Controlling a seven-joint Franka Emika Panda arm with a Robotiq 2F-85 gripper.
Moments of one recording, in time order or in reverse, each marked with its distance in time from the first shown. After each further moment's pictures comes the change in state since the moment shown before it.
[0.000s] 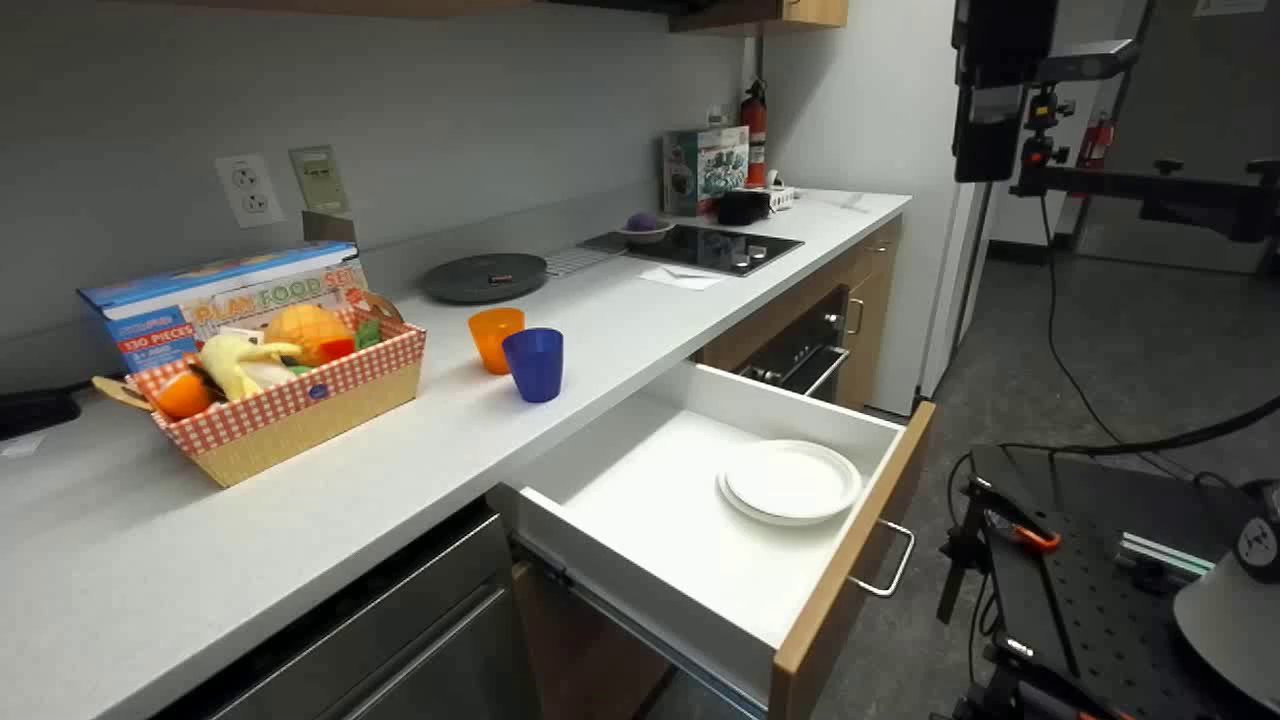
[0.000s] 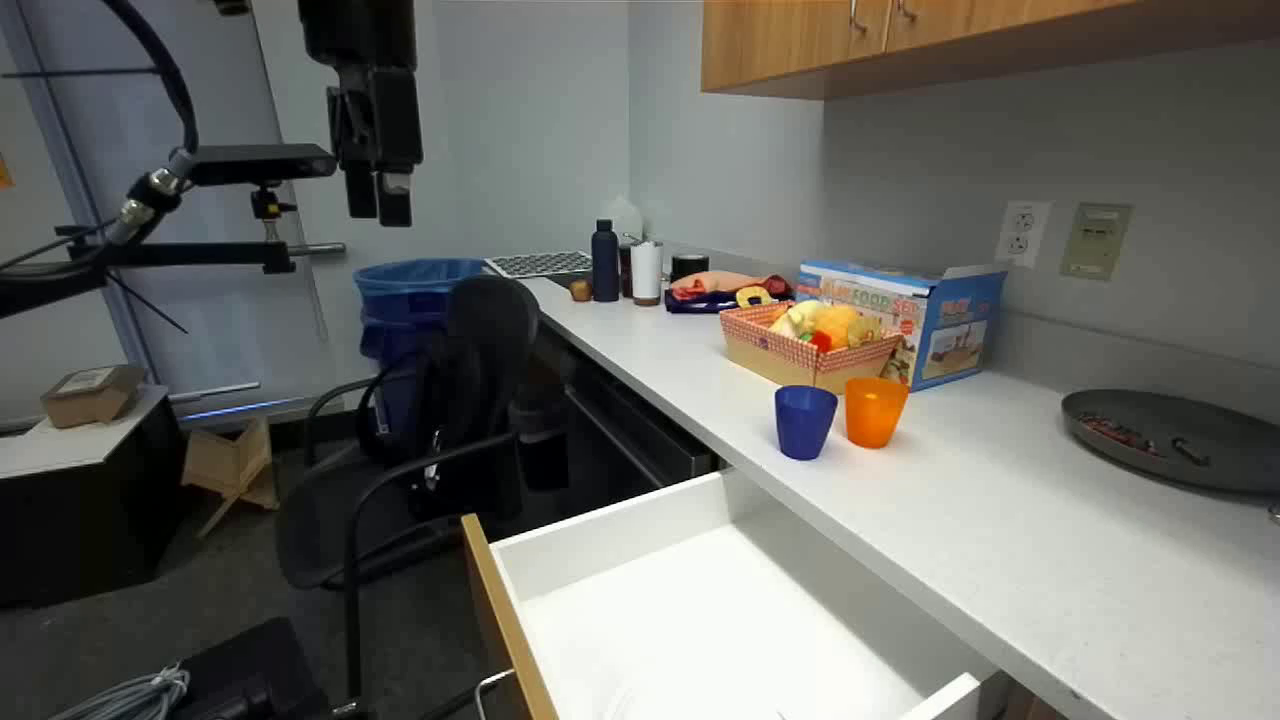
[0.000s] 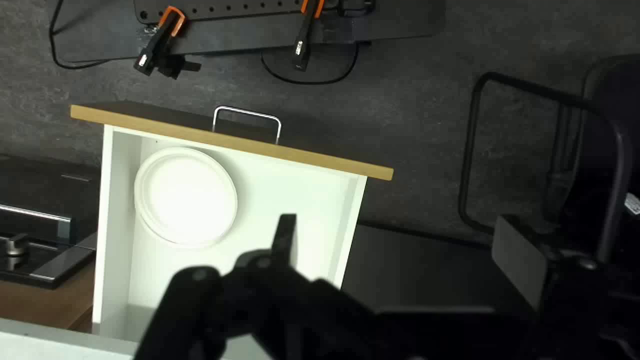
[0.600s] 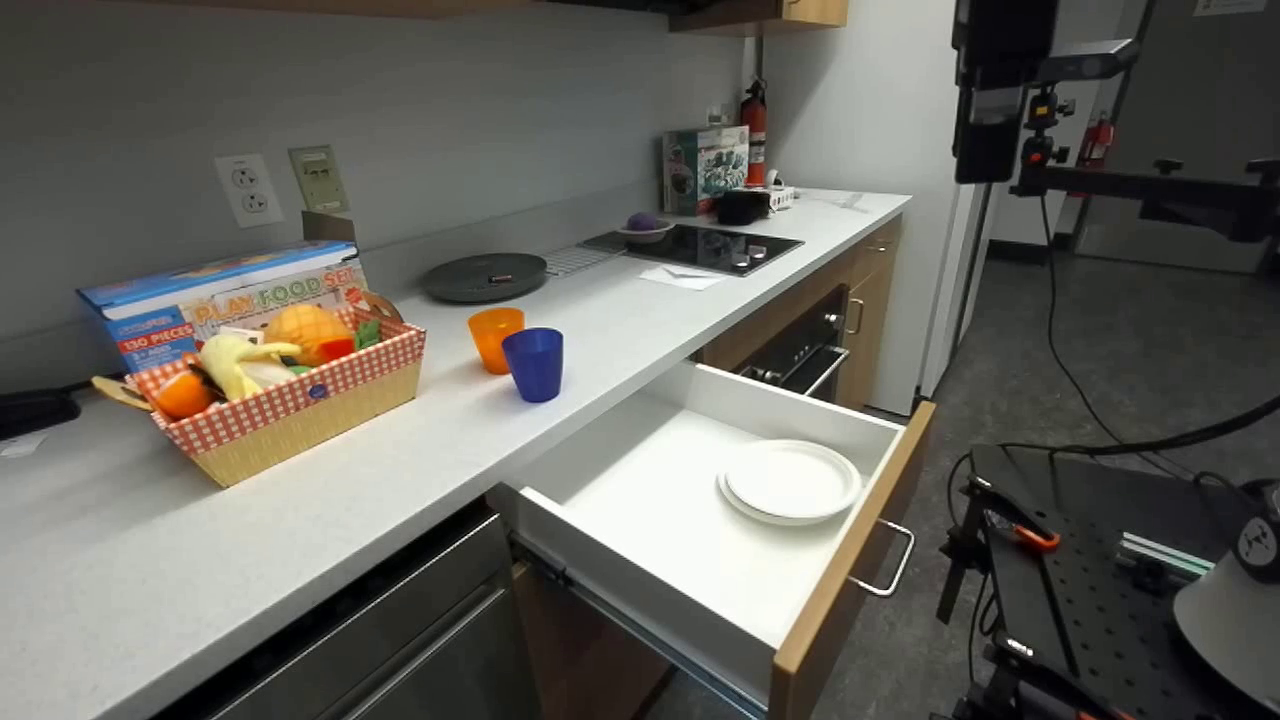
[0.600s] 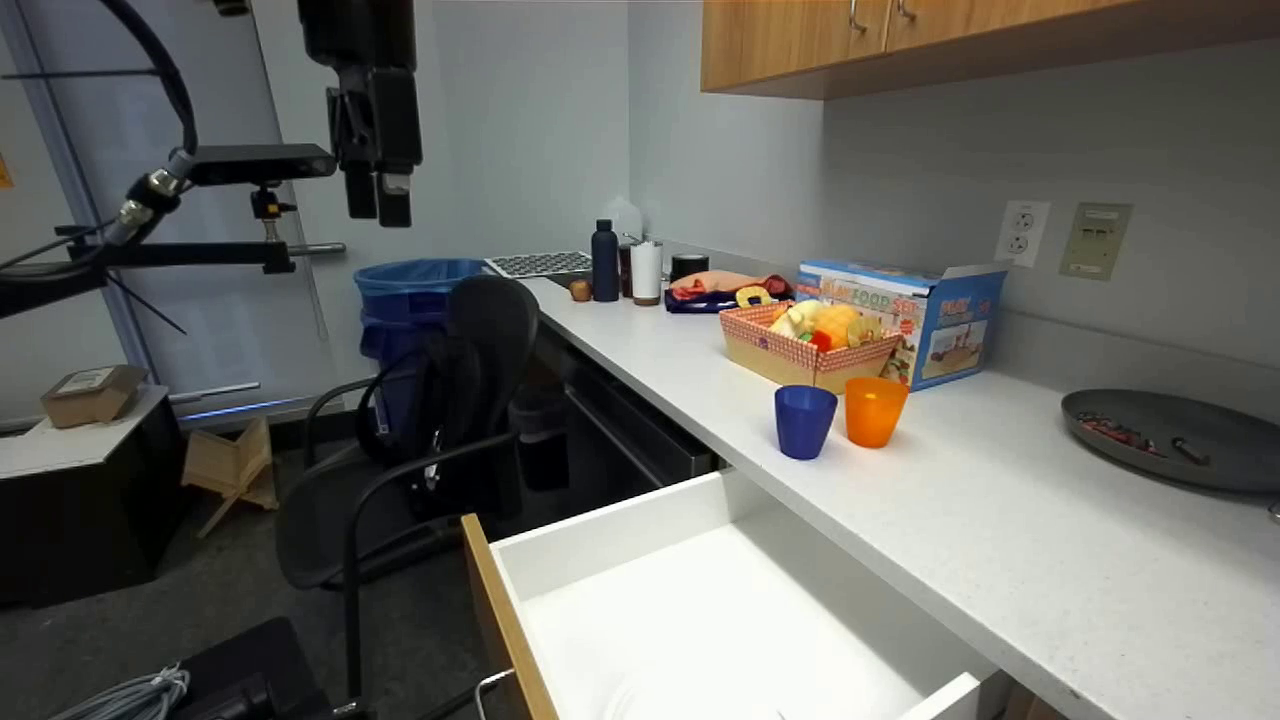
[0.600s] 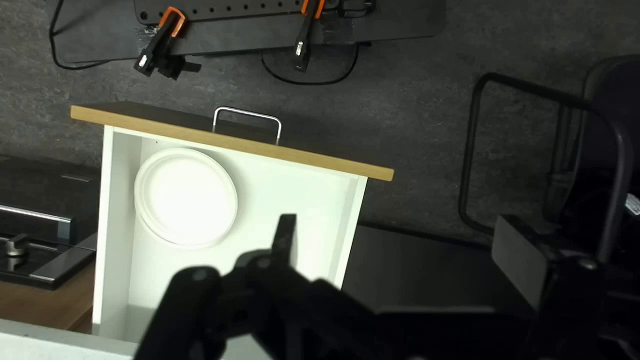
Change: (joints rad) arm 0.000 0.000 0.000 -0.001 0.000 0.000 0.000
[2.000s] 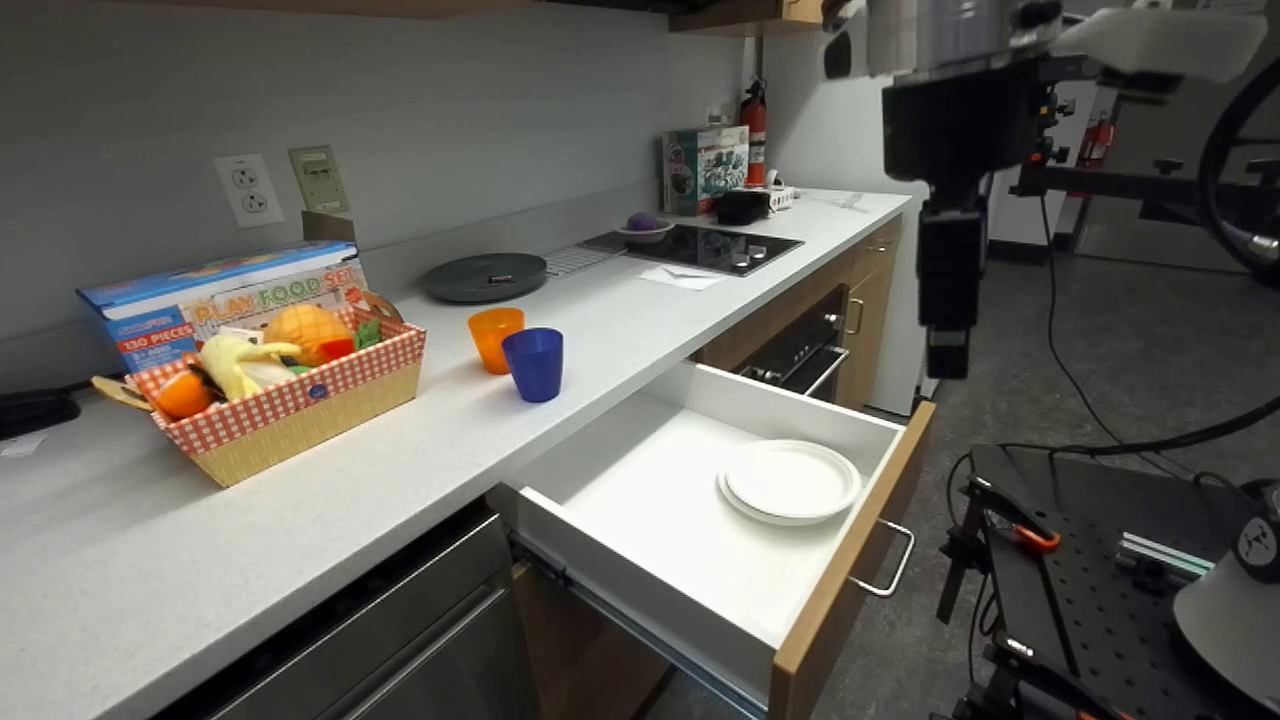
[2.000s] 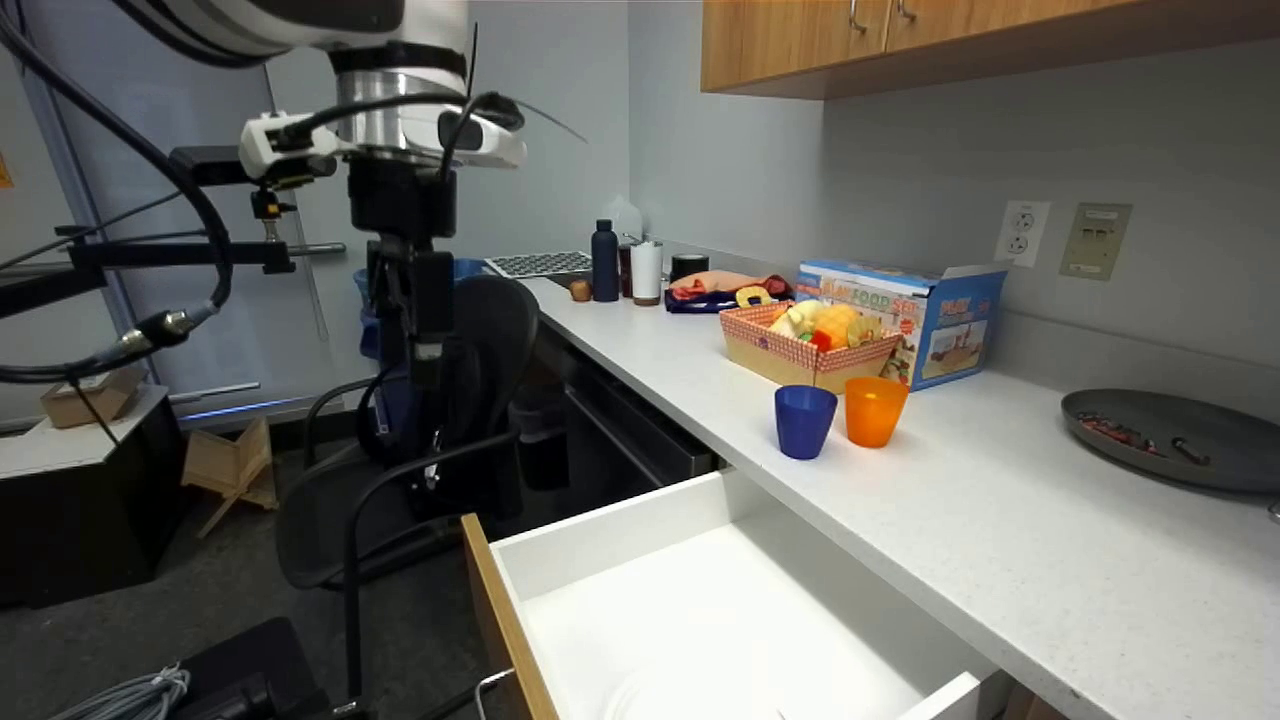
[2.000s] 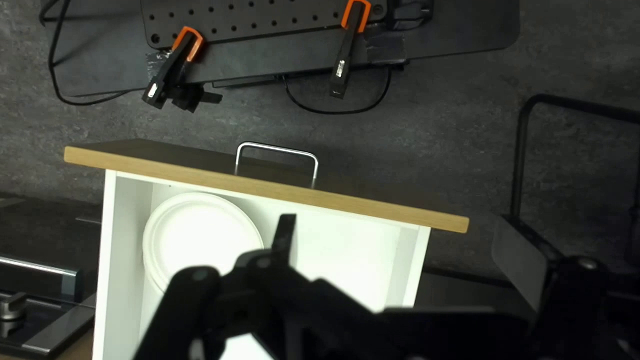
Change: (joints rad) arm -0.004 0.023 -0.036 -0.283 -0.046 0.212 -0.021
